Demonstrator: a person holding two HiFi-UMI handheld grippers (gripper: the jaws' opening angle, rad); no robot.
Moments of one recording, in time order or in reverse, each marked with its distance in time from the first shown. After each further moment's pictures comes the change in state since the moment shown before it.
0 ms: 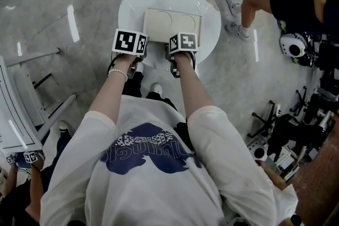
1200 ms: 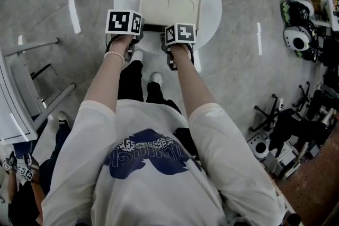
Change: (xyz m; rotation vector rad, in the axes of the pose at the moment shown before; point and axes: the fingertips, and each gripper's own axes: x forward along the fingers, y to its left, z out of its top) left arm -0.002 0.003 -0.003 -0.071 -0.039 0.065; right arm -0.002 0.006 -0.029 -0.024 -0.043 0.038
